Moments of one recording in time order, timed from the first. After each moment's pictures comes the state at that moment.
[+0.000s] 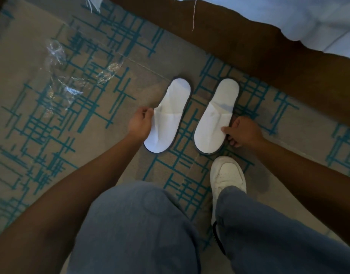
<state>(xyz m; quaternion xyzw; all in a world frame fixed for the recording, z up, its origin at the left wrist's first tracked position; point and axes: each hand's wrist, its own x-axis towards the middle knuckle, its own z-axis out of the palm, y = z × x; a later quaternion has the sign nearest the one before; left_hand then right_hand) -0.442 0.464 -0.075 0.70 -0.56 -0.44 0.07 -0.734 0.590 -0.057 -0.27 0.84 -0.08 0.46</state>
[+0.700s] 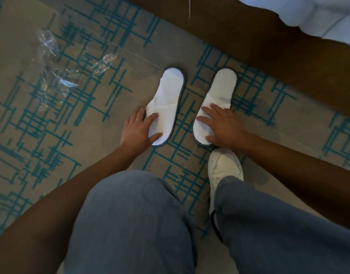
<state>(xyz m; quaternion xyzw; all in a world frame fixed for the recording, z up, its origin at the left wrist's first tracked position) -0.407 0.505 -0.068 0.48 -0.84 -0.19 -0.13 -0.700 0.588 -0.043 -0.72 0.62 0.18 0.25</state>
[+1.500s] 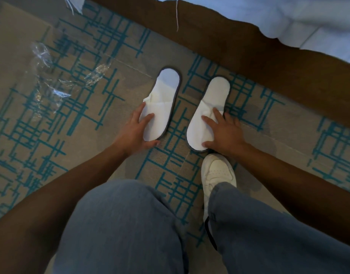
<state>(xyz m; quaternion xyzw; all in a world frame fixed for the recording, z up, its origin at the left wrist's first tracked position) -0.421 0.484 -0.059 0.43 -0.86 -0.25 -0.10 -0.715 0.603 -0.052 -0.60 0.73 0.17 0.28</state>
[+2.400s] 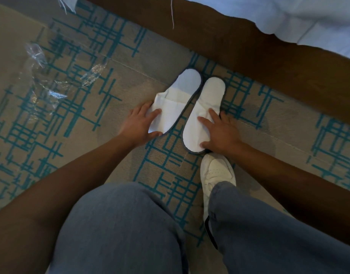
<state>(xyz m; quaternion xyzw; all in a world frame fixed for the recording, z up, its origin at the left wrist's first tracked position) -0.450 0.468 -0.064 0.39 -0.89 -0.16 -0.17 -0.707 0.605 -0.054 -0.59 0.73 0.15 0.30</state>
